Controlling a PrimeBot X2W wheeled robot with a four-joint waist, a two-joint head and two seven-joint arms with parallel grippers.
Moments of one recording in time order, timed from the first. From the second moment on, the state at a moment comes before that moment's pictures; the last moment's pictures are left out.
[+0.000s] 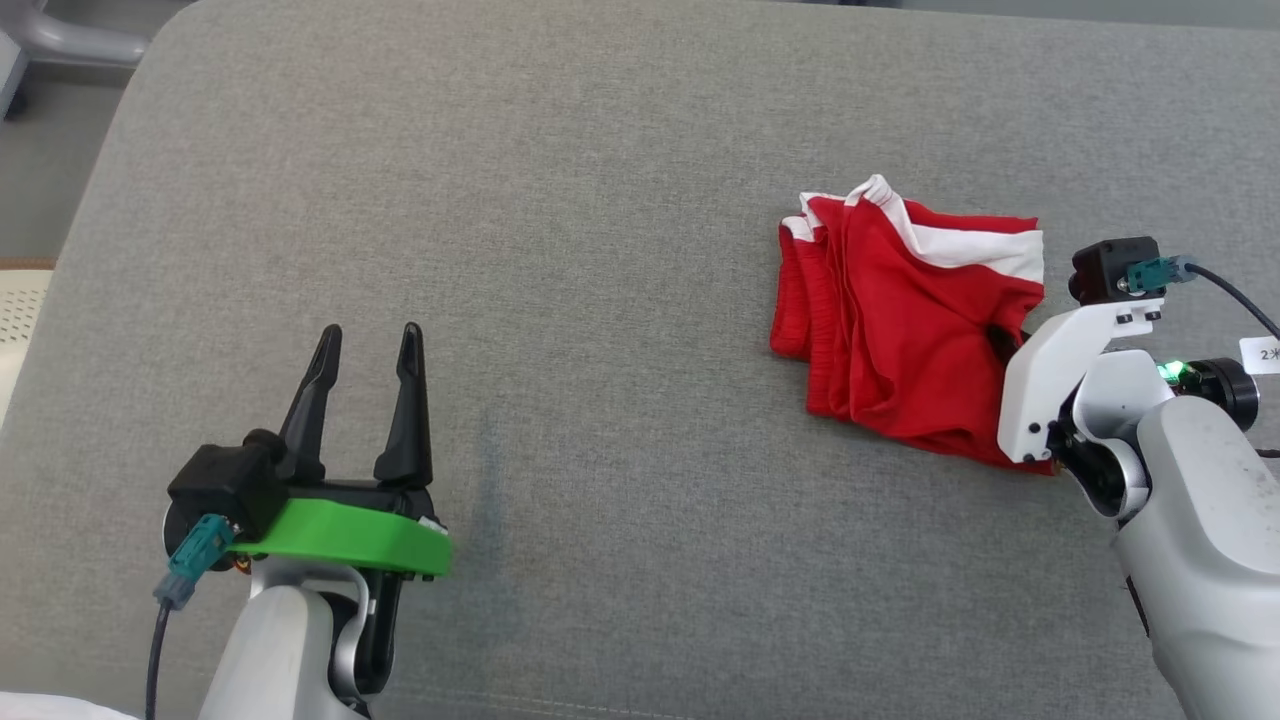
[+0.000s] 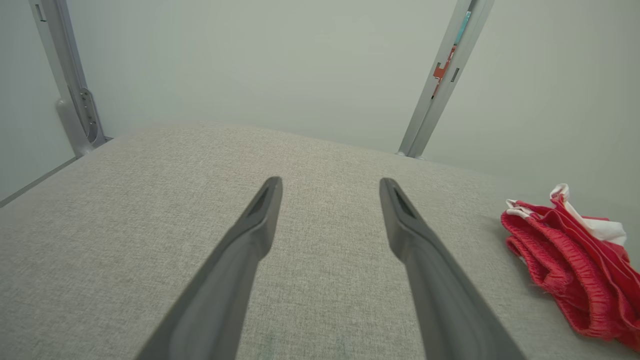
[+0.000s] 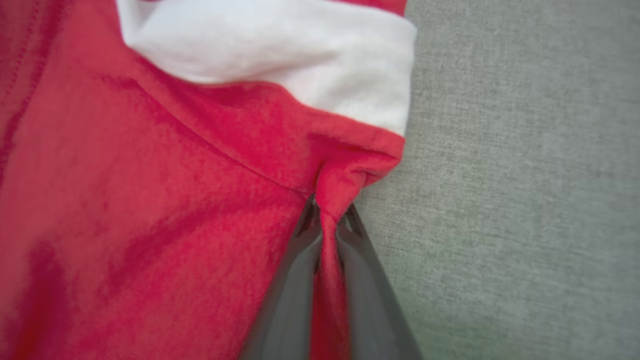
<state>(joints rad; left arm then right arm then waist) -0.25 0.07 -0.14 0.23 -0.38 -0.13 -0.26 -0.53 -0.24 0.10 0.54 0.33 0.13 0.45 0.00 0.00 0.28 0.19</state>
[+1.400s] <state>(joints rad) -0.42 0.22 -0.20 0.07 -0.35 -0.13 -0.26 -0.86 -0.77 0.21 0.64 0.16 0.13 0.14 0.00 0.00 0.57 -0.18</state>
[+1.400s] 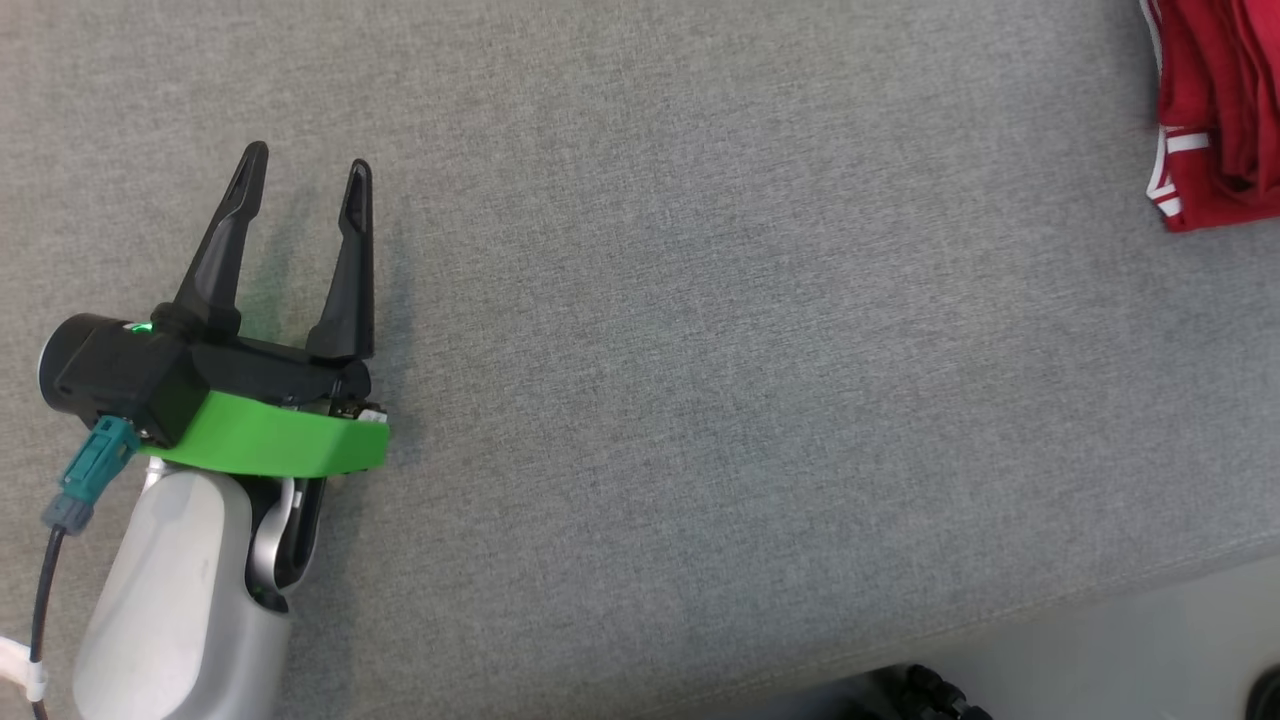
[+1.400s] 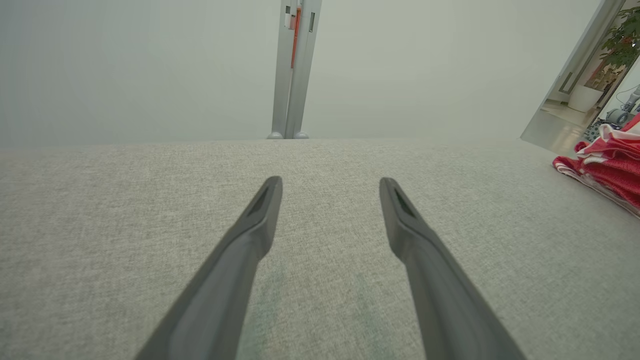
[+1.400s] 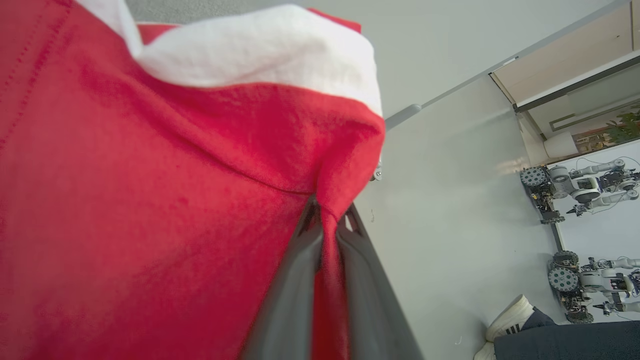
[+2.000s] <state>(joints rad) -0.37 0.18 -0.17 0.11 -0.36 -0.13 -0.26 -0.81 -0.58 0.04 0.67 -0.02 0.13 -0.16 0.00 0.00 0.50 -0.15</state>
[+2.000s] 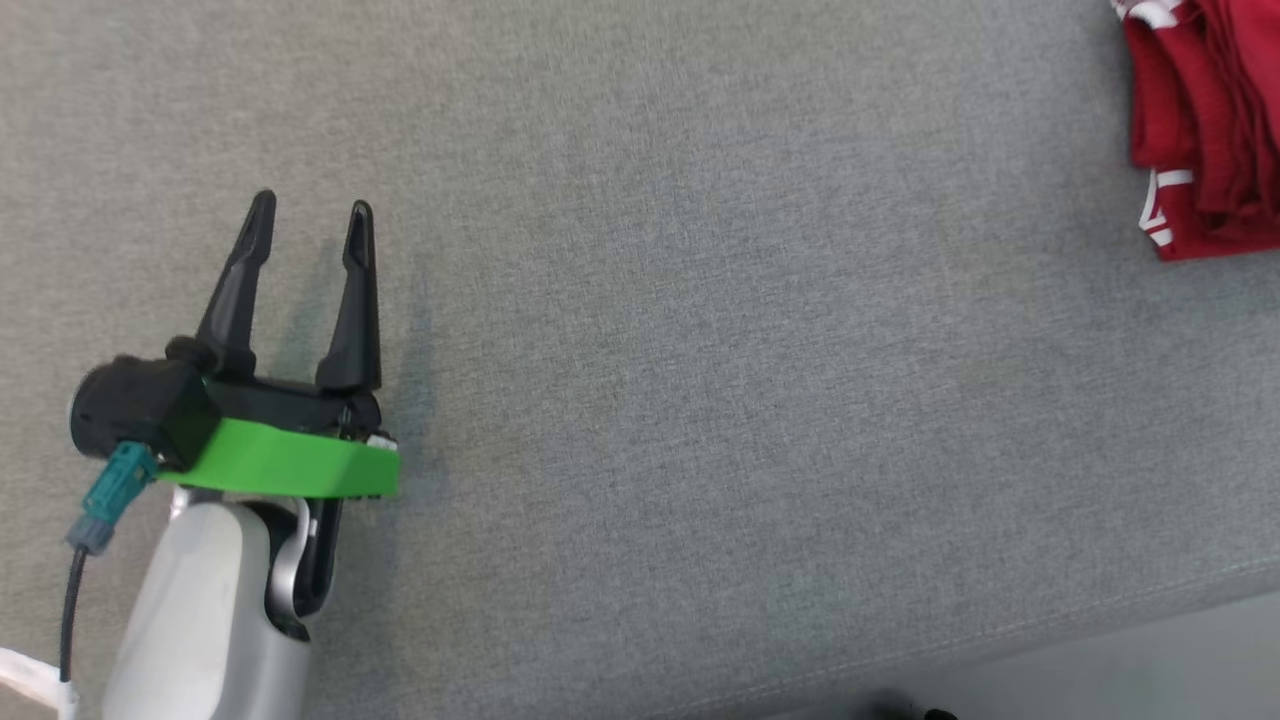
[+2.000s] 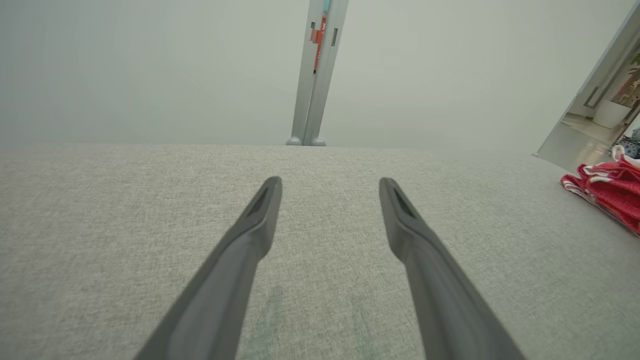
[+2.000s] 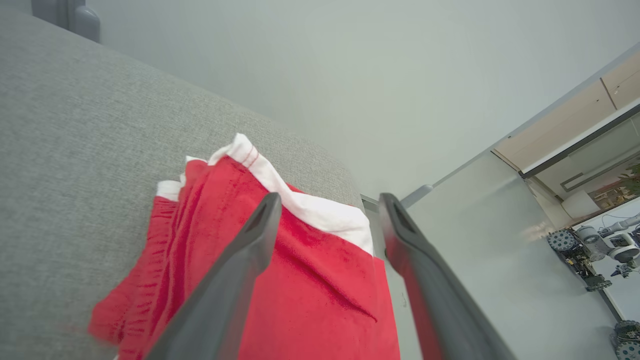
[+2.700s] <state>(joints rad) -0.16 0.10 -0.08 0.20 -0.38 -0.13 -0.26 -0.29 -0.26 0.08 0.22 0.20 0.13 -0.16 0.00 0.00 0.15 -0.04</state>
